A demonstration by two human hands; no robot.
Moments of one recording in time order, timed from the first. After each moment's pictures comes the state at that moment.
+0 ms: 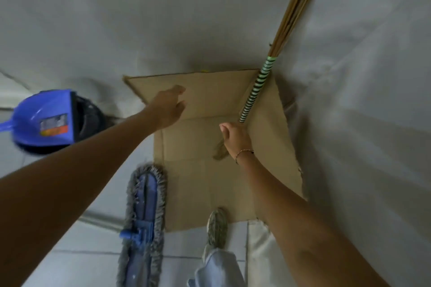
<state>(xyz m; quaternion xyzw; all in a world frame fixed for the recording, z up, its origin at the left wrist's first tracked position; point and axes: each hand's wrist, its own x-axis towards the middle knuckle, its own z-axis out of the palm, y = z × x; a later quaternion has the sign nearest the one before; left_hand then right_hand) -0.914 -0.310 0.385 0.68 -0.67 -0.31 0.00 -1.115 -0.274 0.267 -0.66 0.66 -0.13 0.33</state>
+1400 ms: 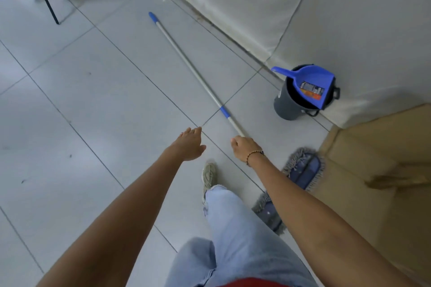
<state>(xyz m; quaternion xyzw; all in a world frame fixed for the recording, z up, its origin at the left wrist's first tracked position) -0.268 0.372 0.489 0.82 -0.39 -0.42 -0.03 -0.407 0.240 0.444 -0.81 0.39 0.25 0.35</state>
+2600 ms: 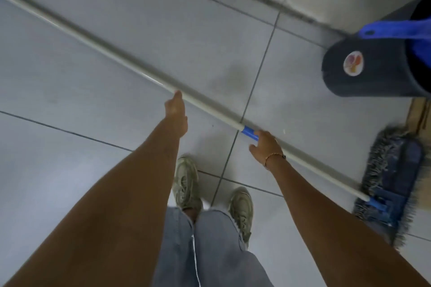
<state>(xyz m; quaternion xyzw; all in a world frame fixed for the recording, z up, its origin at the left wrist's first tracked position) 0.133 0.051 0.004 0.70 0.20 -0.58 0.36 -0.107 0.058 -0.005 -0.61 0.64 0.28 0.39</state>
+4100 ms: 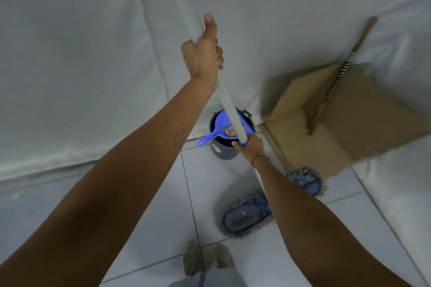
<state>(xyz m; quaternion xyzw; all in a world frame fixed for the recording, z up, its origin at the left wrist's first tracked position) -0.152 -0.099 0.722 0.45 -0.29 -0.60 0.59 -0.280 0.004 0.497 -0.43 0.78 -0.26 0.37</state>
